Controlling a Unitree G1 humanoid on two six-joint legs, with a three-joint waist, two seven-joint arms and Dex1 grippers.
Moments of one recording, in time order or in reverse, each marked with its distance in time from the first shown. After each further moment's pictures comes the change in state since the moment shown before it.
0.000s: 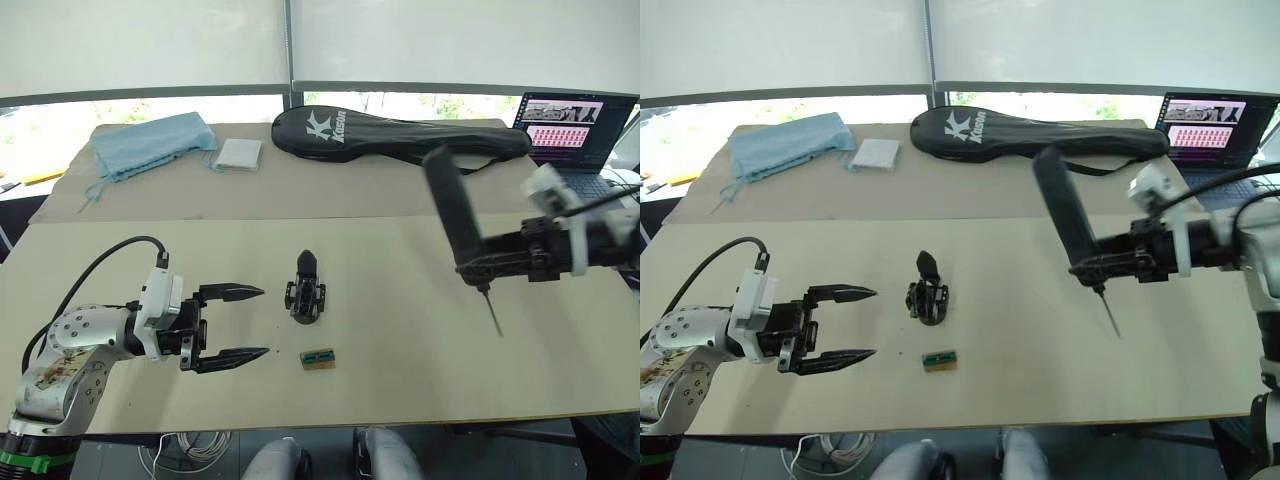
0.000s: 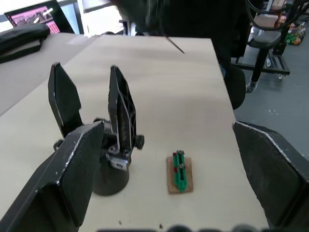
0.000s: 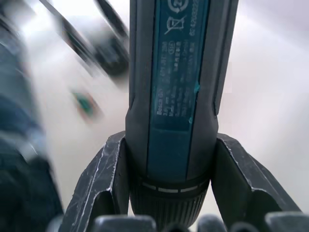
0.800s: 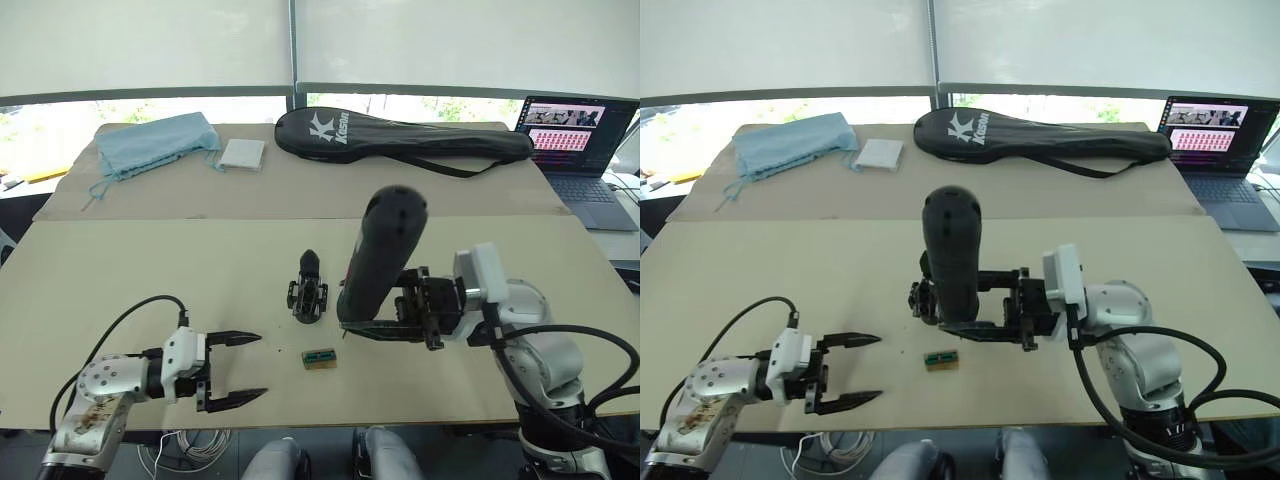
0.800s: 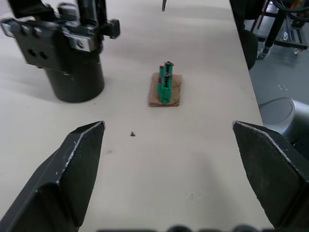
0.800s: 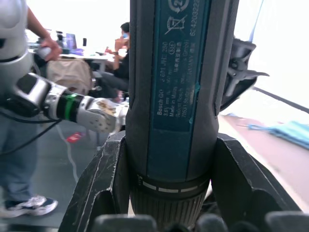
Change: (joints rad) left arm 0.113 -0.131 -0.169 0.216 0.255 -0.280 0.023; right arm 0.272 0.569 0.220 -0.346 0.048 -0.650 -0.164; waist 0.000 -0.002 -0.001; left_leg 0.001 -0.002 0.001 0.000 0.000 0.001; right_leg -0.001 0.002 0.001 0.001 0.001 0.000
